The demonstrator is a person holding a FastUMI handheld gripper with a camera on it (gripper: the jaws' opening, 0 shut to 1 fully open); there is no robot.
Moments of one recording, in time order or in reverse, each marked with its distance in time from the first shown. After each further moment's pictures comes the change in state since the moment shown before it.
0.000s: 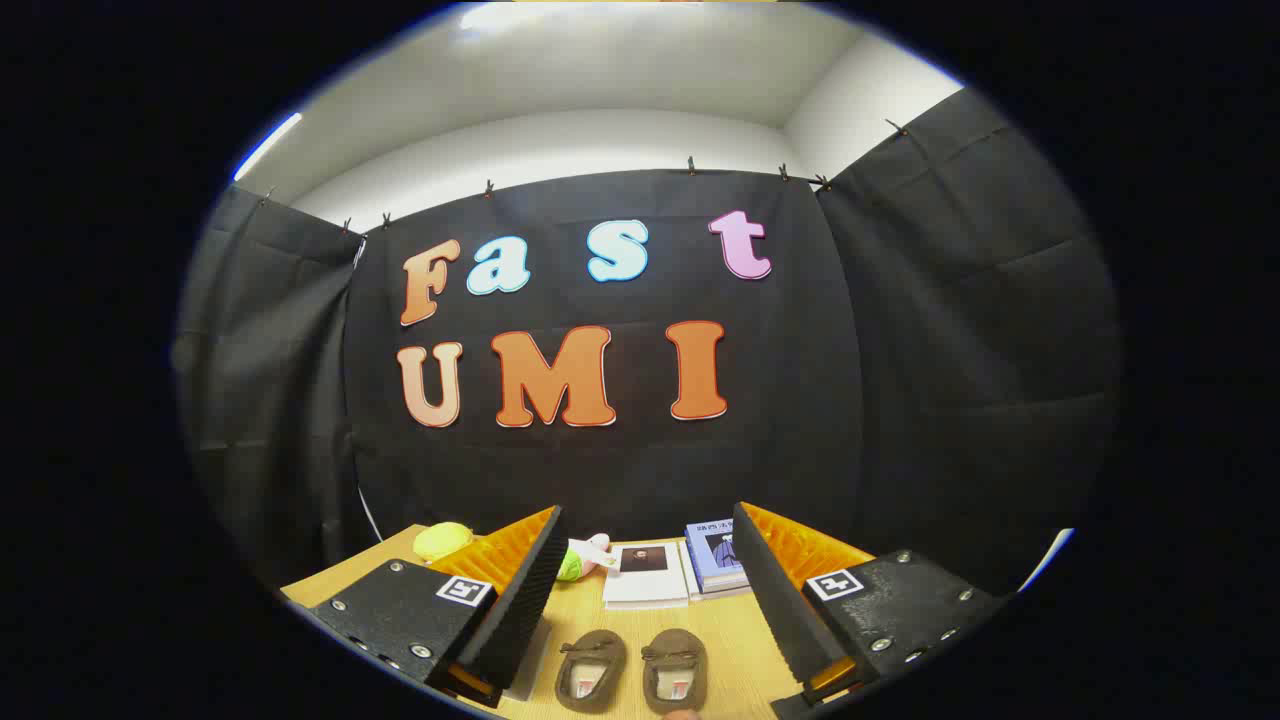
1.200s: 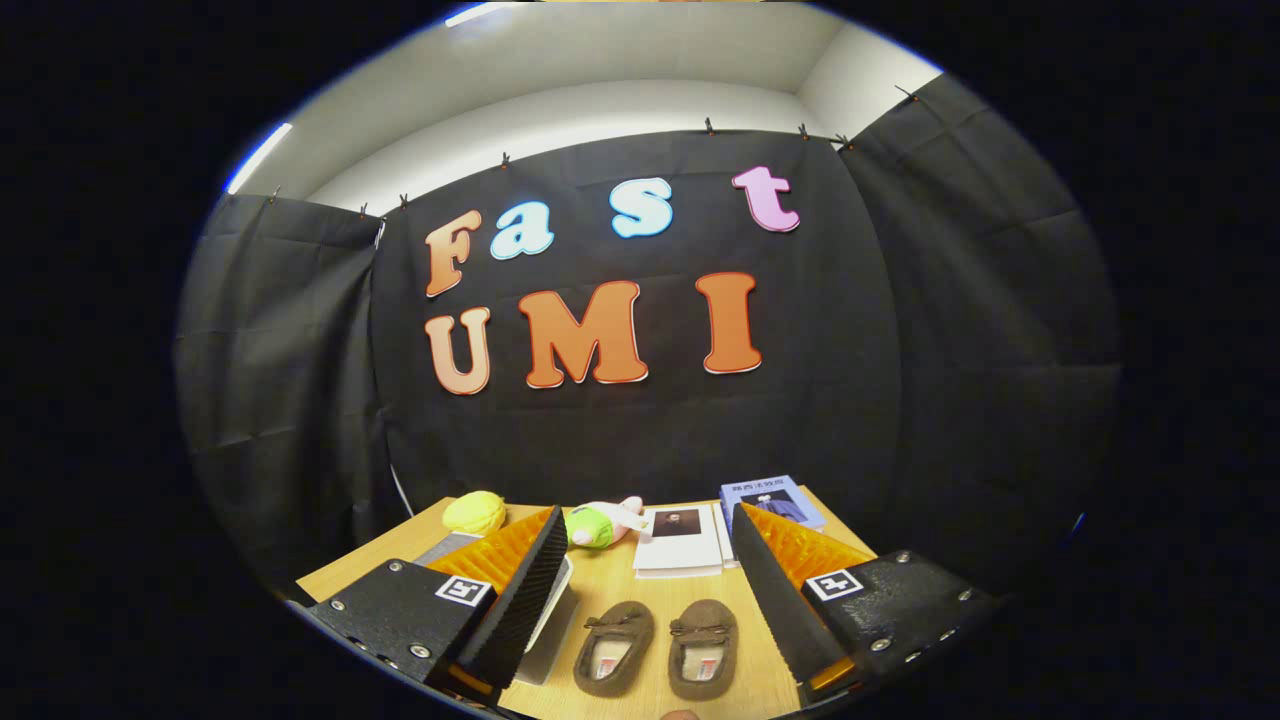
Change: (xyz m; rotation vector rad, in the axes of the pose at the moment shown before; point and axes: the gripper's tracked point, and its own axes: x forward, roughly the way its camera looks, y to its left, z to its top) arm 0.009 0.026 -0.060 0.054 0.135 0.139
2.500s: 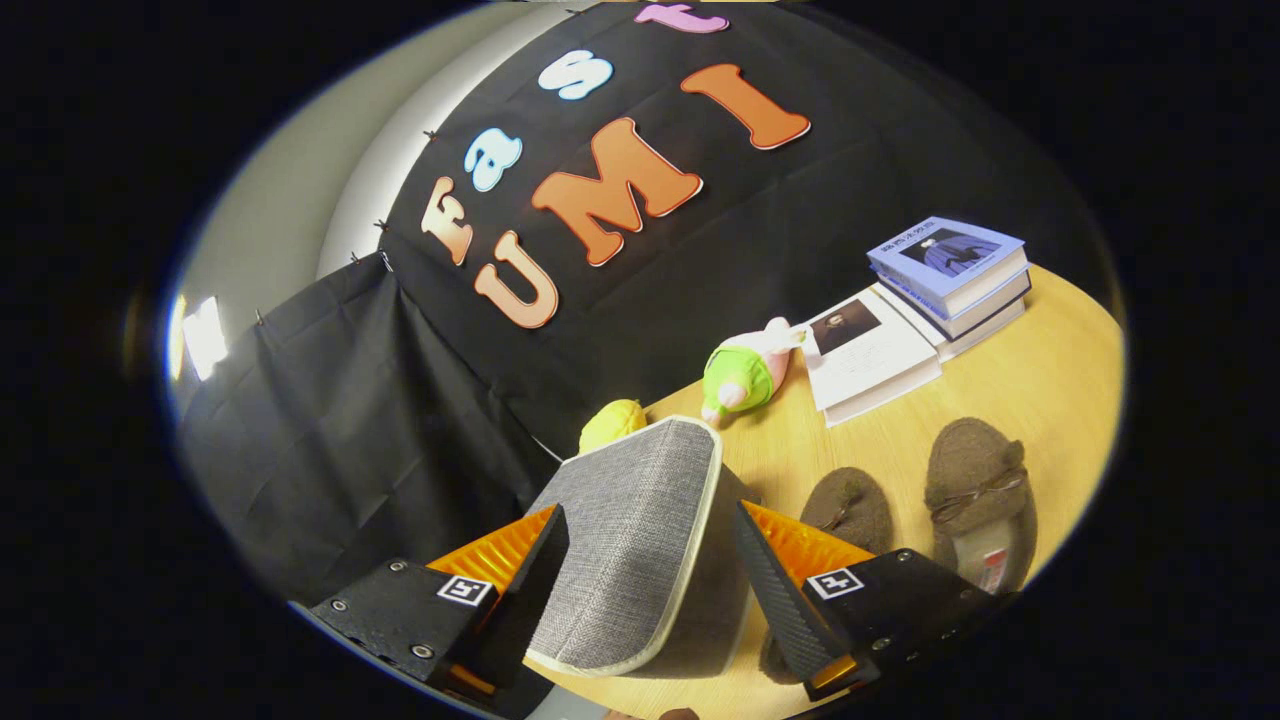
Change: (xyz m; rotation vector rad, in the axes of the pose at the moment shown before) arm 0.093 0.111 -0.183 0.492 0.371 0.367
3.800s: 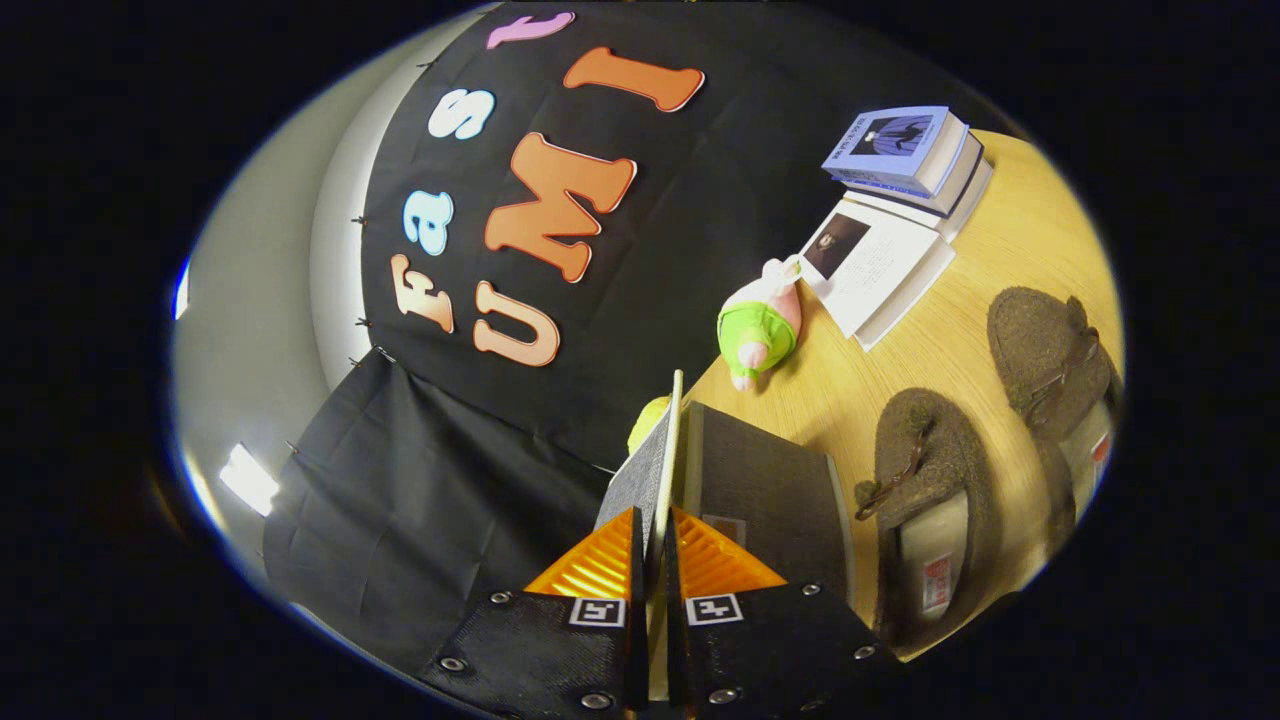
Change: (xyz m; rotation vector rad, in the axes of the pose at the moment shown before) arm 0.022 0.027 0.004 0.371 -0.015 0.115
